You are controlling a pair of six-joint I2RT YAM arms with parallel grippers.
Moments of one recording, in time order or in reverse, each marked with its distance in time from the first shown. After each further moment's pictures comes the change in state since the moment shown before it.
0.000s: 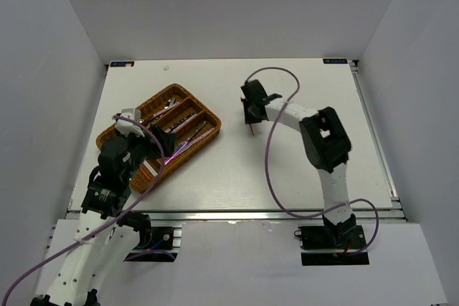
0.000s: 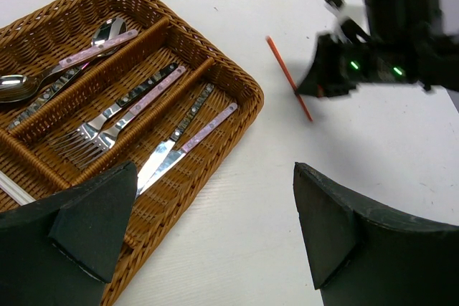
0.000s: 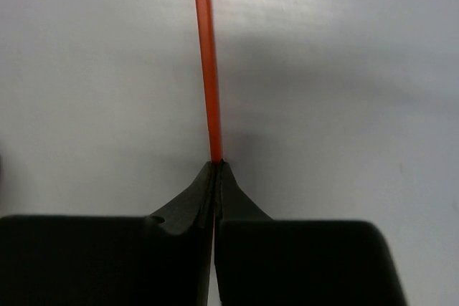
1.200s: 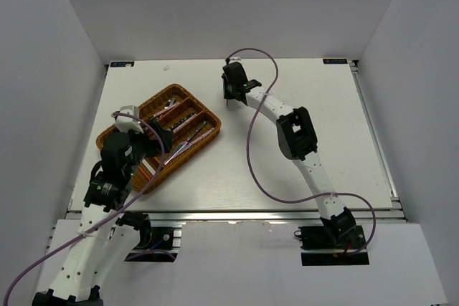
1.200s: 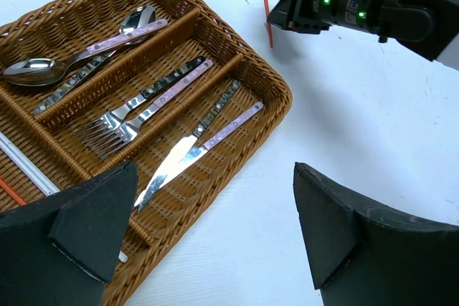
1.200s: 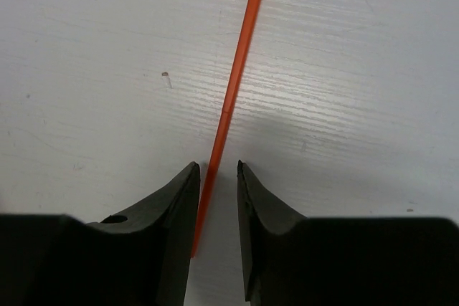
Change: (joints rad) left arm 0.043 0.053 0.005 -0.008 -0.042 -0.006; right arm 0.019 0.415 0.667 0.014 0.034 -0.020
